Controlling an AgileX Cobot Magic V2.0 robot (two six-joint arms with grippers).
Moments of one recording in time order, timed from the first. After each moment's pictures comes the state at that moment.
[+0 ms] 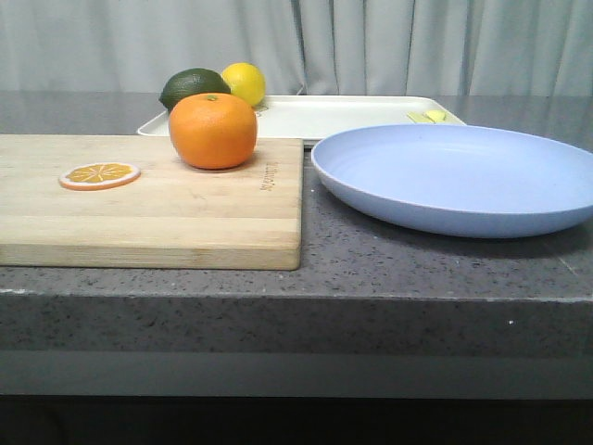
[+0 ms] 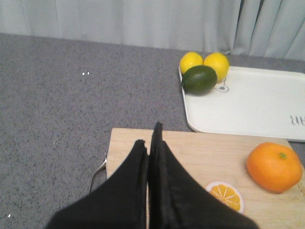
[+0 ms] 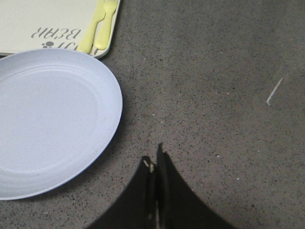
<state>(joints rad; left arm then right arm) -0.10 0.71 -0.84 0.00 0.56 -0.10 0.01 0.65 -0.75 -0.03 0.71 0.07</state>
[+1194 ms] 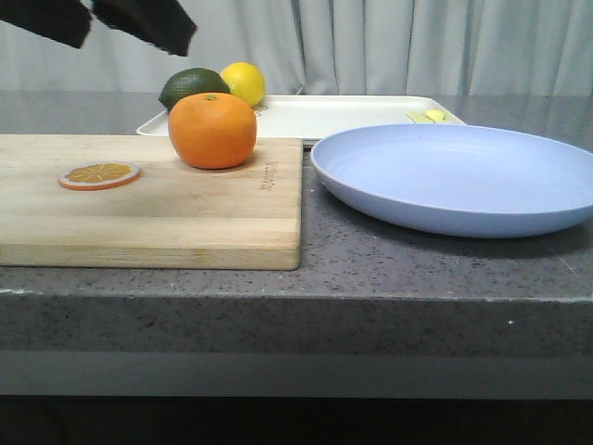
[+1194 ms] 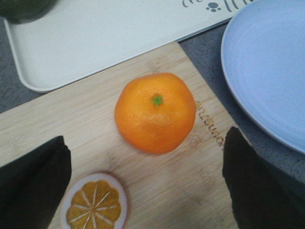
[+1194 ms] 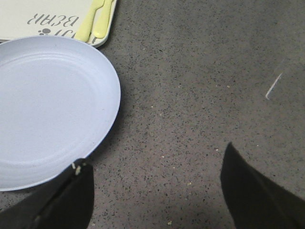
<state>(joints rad) -0.57 1.36 -1.11 0.04 0.55 -0.03 0.01 0.65 -0.75 -0.03 0.73 0.06</state>
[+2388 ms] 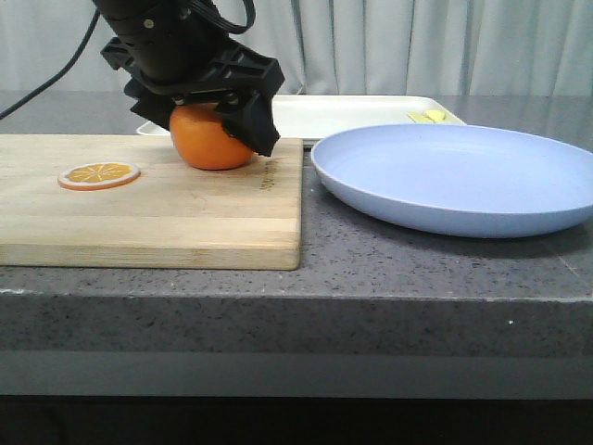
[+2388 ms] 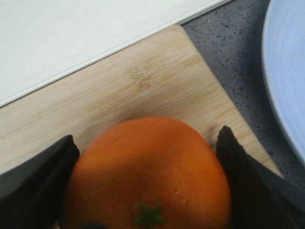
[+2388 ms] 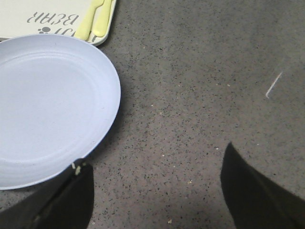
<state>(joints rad) -0.58 1.76 -1.37 0.04 0.60 -0.03 0.01 0.65 -0.75 -0.03 0.73 0.06</state>
